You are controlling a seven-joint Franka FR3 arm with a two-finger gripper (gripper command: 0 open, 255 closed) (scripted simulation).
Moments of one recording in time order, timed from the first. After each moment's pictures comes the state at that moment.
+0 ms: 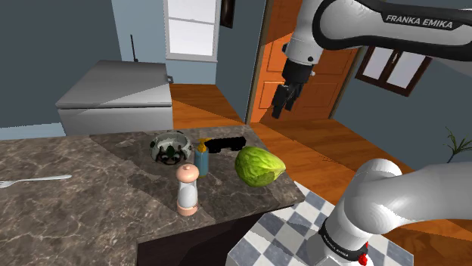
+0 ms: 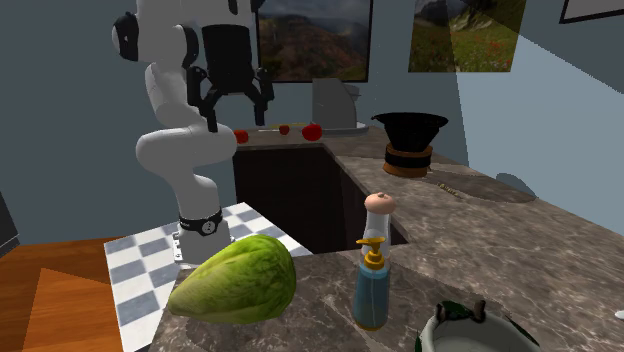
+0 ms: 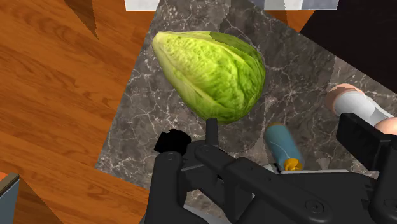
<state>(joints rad) -0.02 -0.83 0.02 -2.40 0.02 1.63 -0.08</state>
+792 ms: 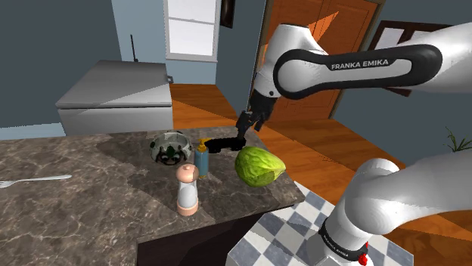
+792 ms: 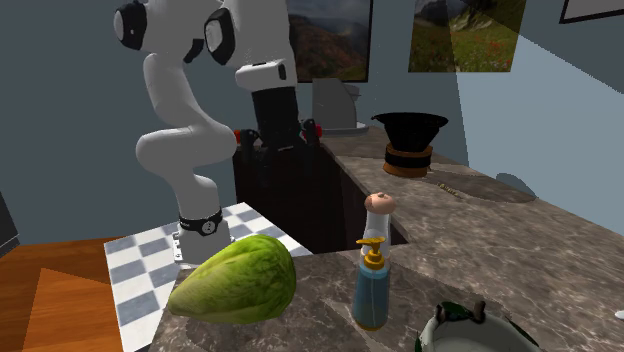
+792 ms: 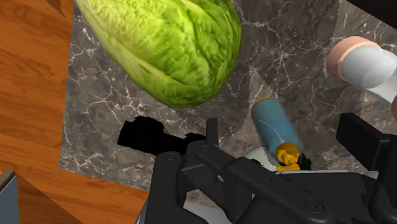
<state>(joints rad) 0.00 -0.70 0.13 -2.59 0.11 2.08 0.08</state>
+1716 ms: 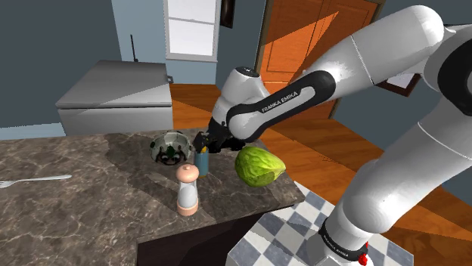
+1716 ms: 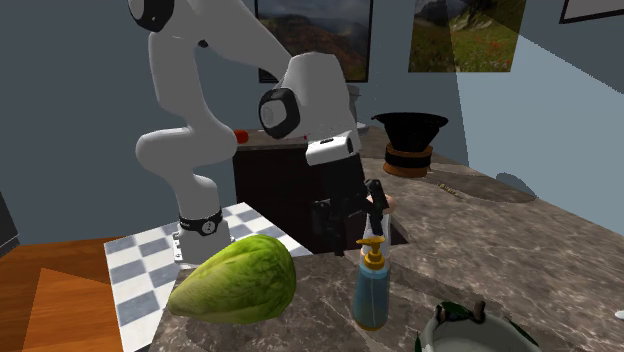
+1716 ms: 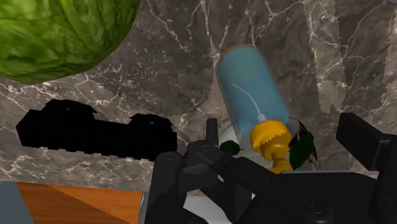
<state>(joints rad) -0.04 -0.22 0.31 -2.55 0.08 2.68 0.33</state>
